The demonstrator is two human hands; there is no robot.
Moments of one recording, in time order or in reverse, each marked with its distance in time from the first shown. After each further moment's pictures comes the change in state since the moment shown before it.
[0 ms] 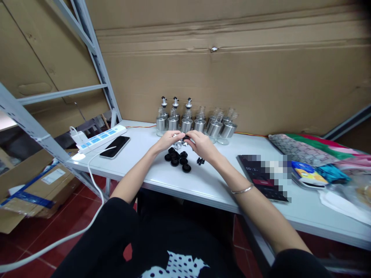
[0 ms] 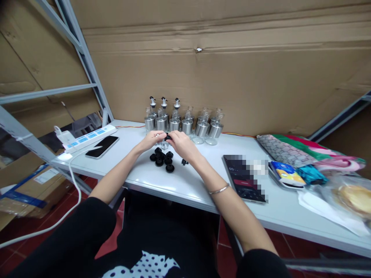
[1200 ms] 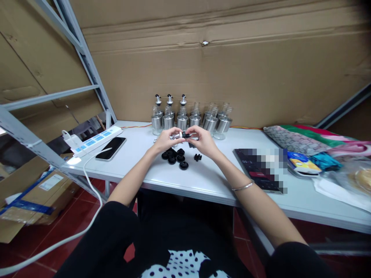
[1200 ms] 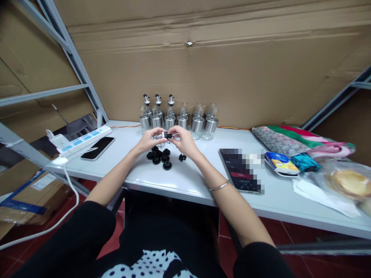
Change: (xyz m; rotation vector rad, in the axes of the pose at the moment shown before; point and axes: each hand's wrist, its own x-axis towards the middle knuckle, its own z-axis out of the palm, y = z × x) left_hand -0.002 -0.001 0.008 0.165 0.079 0.071; right_hand -0.007 0.001 -0.007 0.625 0.126 0.371
